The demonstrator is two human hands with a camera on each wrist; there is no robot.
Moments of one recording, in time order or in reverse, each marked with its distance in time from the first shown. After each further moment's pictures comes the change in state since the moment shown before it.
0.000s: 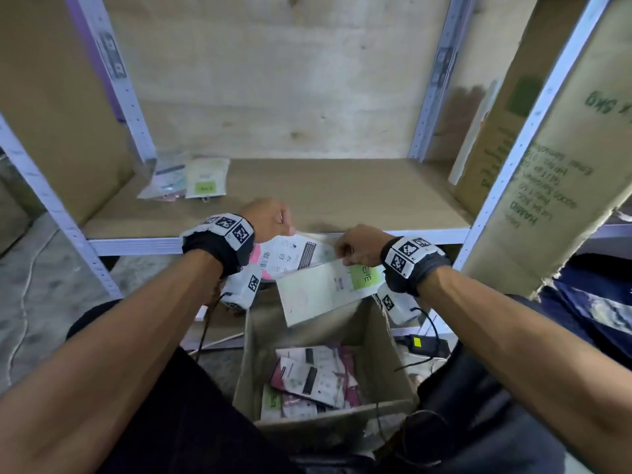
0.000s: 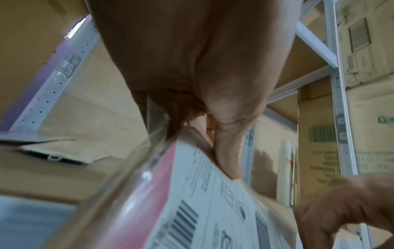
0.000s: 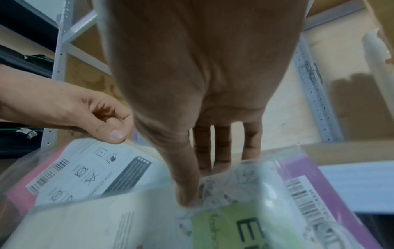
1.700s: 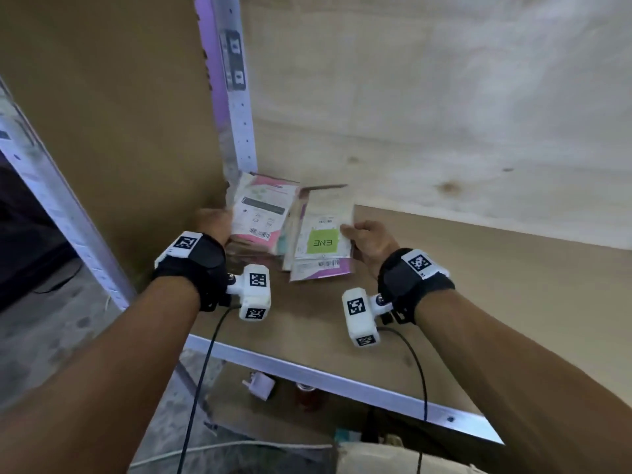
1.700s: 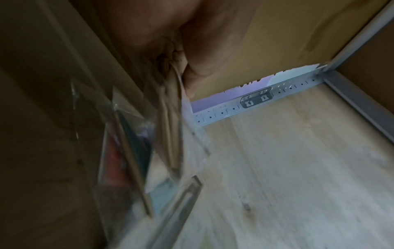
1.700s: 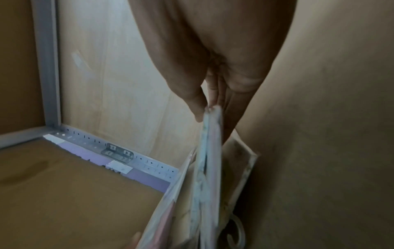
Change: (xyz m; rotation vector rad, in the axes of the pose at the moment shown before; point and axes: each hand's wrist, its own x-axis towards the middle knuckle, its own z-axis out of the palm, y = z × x) left_hand 0.123 -0.341 -0.088 -0.844 0.772 -0.832; right_hand 0.377 -0.107 -0.030 1.427 0.160 0.165
